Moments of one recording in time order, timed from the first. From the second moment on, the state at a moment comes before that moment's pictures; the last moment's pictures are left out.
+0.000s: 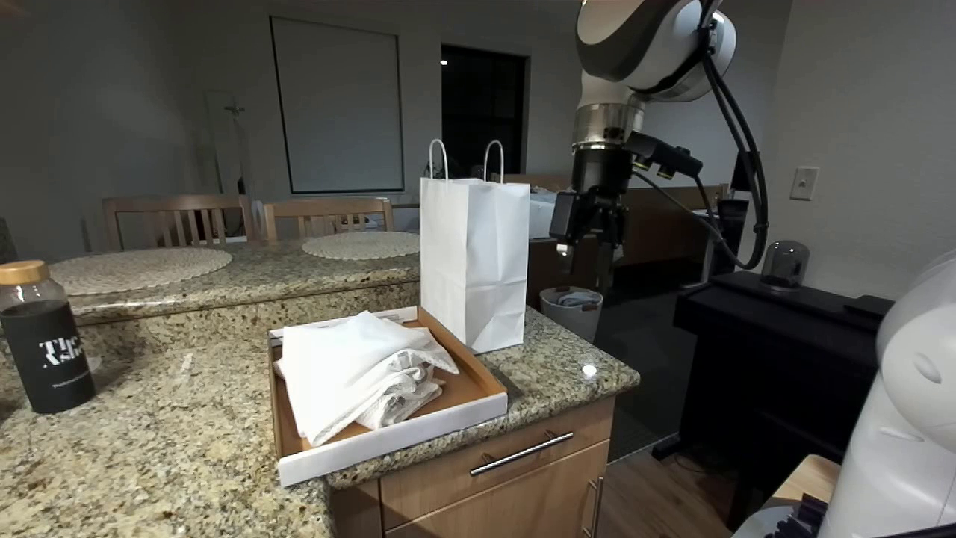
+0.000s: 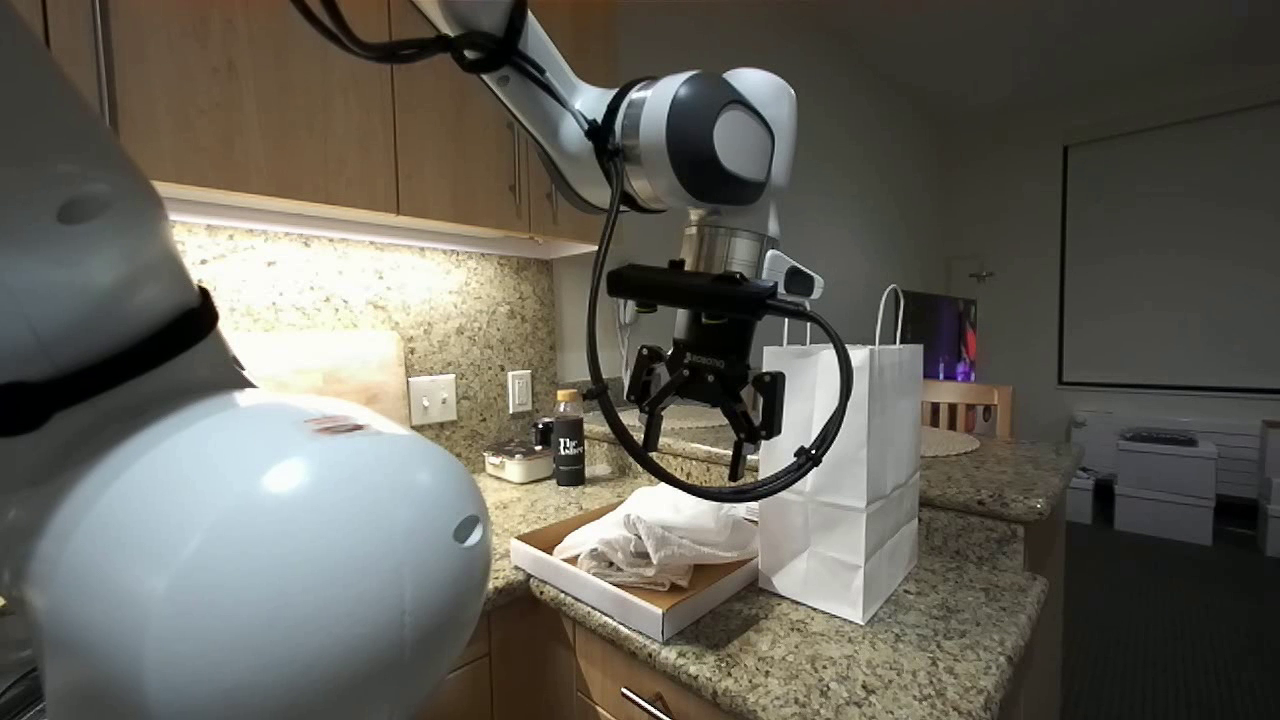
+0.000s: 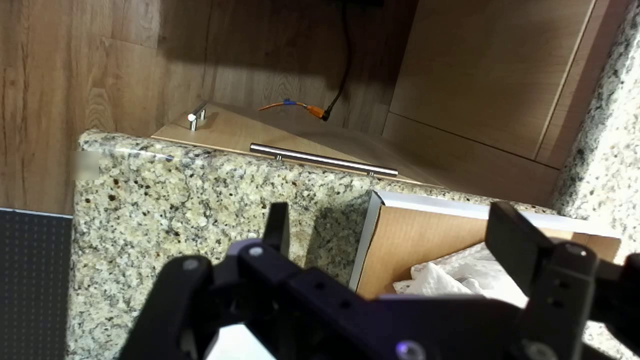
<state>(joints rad) 0.04 -0.56 -0.14 -2.57 0.10 1.93 -0.19</state>
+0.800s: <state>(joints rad) 0.04 -0.56 -0.14 -2.57 0.10 1.93 -0.19</state>
